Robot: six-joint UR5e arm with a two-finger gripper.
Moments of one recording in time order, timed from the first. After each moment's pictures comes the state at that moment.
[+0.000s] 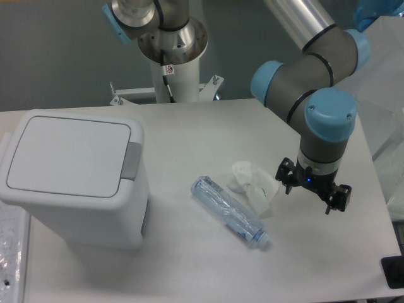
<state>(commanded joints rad) 2.63 -2.08 -1.34 -1.12 1.59 1.23</state>
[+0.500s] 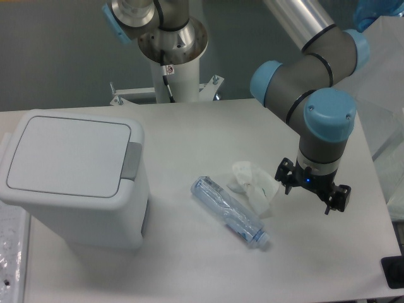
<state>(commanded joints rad) 2.63 -2.07 -1.34 -1.12 1.59 1.18</state>
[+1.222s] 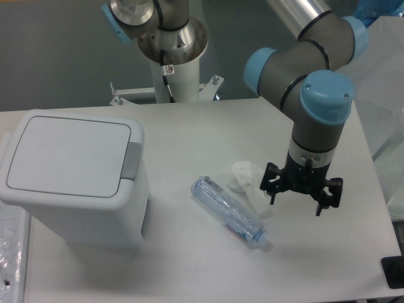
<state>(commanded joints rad) 2.60 -2.01 -1.32 -1.12 1.28 0.67</state>
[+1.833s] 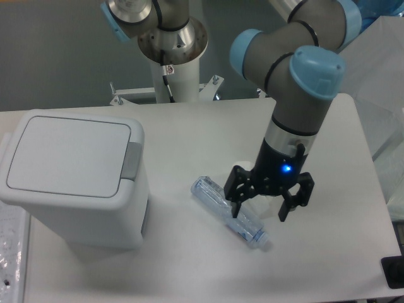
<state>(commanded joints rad) 2.56 -1.94 -1.32 -1.12 1.09 0.37</state>
